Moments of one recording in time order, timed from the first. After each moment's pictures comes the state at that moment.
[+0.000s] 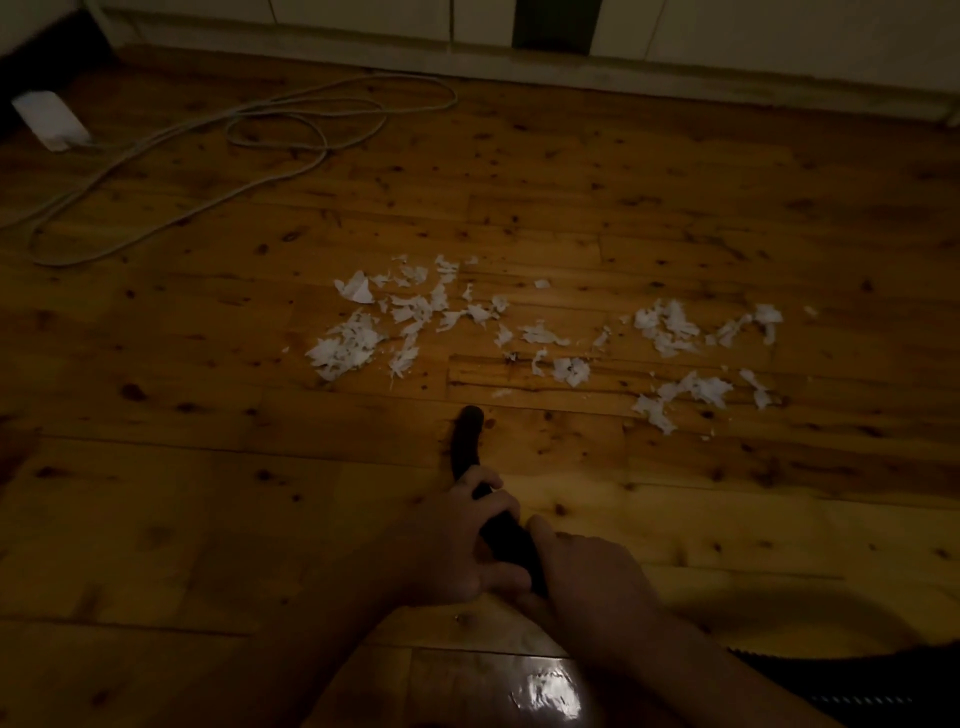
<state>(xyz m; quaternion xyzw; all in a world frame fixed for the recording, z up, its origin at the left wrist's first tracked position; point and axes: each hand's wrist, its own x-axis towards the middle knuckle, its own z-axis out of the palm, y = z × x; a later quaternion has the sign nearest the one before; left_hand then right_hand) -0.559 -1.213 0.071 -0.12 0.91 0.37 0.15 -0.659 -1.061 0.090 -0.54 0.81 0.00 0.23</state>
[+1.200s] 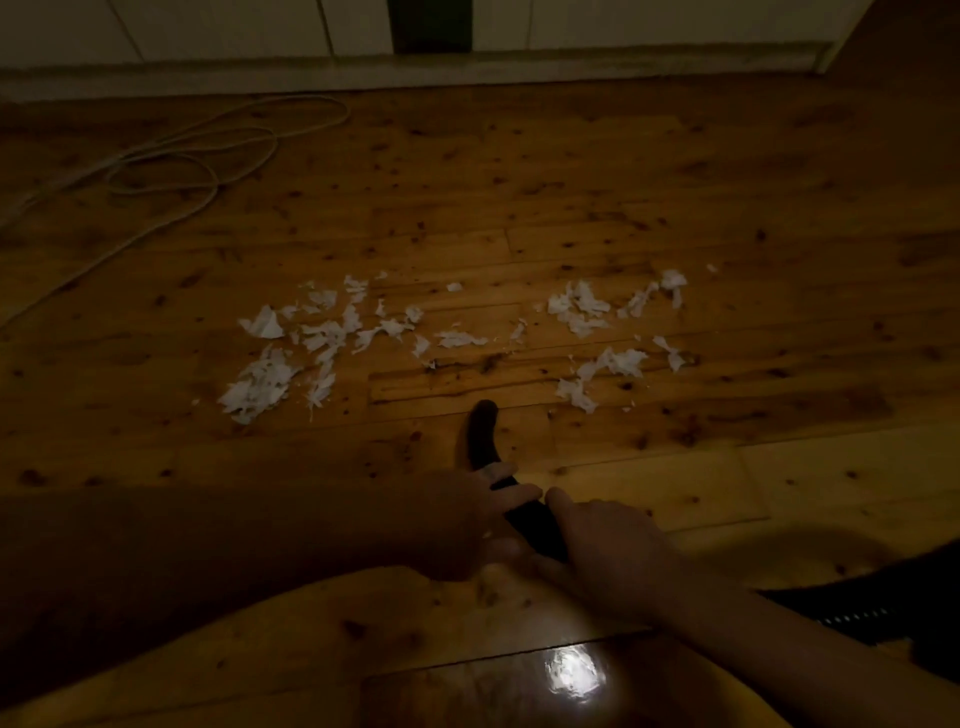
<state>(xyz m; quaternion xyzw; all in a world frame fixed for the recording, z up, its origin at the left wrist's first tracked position) -0.650 -1.182 0.121 0.06 0.92 0.15 0.35 -0.723 -1.009 0.107 -0.48 0.85 0.00 0.24</state>
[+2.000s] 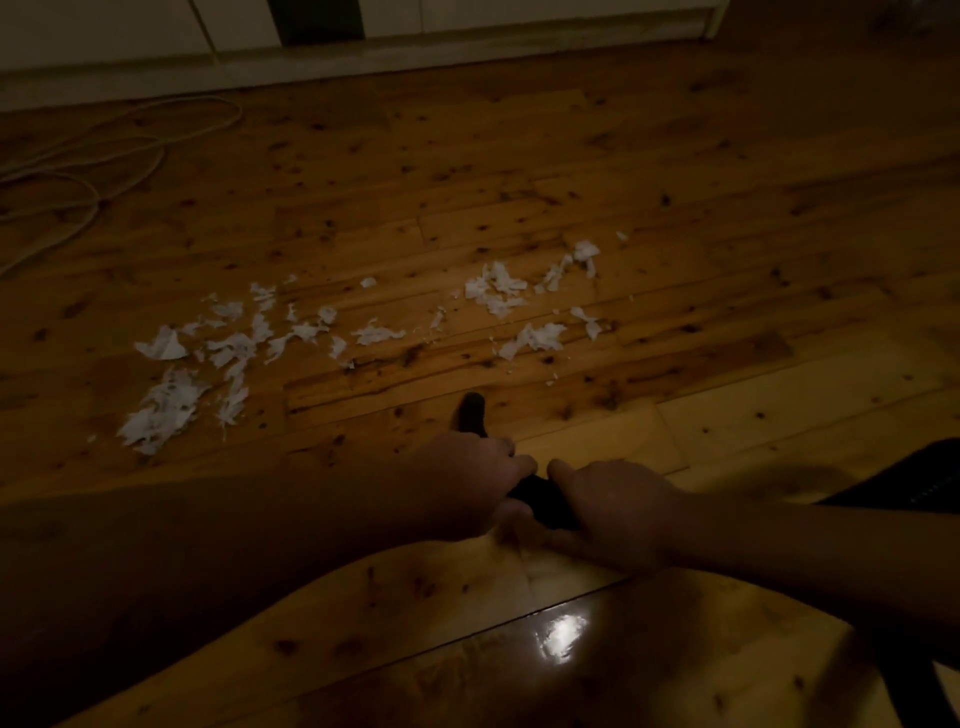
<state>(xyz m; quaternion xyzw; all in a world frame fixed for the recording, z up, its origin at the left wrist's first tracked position) -0.714 -1.118 0.111 0.18 0.96 0.02 0.23 -0.769 -0.949 0.124 -0.45 0.84 0.05 0.30</state>
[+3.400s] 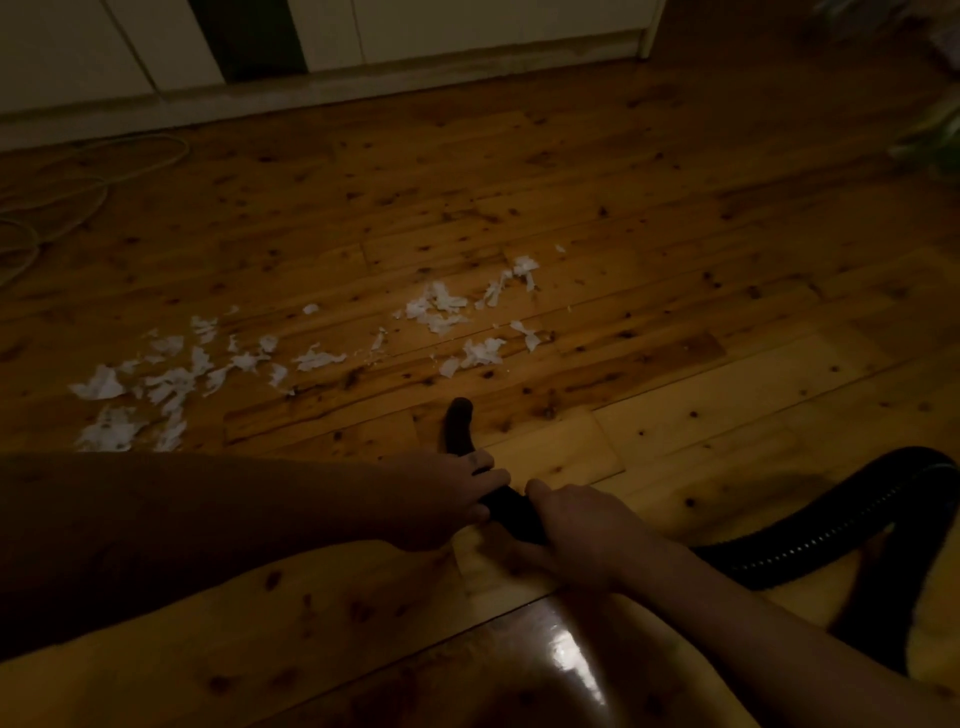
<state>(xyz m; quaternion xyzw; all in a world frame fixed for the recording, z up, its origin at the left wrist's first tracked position) -0.742 -1.082 0.118 0.21 0.92 0.03 0.34 -0.774 -0.895 0.105 -0.37 0.88 -0.04 0.29</state>
